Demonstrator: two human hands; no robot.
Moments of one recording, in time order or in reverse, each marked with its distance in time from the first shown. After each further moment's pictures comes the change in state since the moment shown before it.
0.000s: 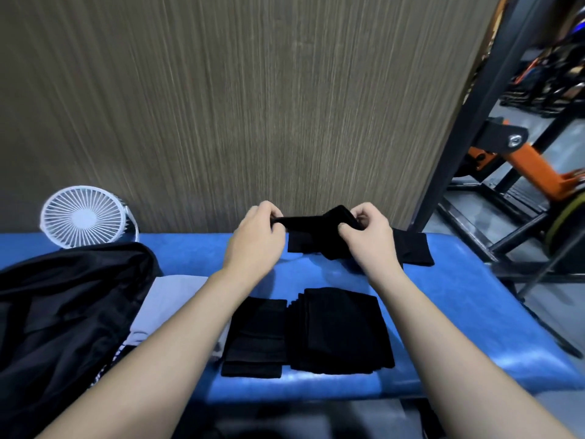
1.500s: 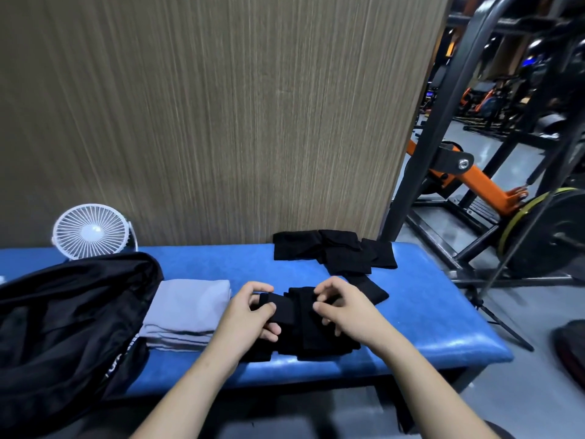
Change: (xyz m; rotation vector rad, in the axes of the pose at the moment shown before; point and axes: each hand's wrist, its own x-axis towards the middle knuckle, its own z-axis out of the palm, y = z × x) left_hand -0.119 -0.009 -0.002 -0.735 -0.261 -0.341; right_hand -0.109 0.005 -0.041 -0.065 -0.463 0.162
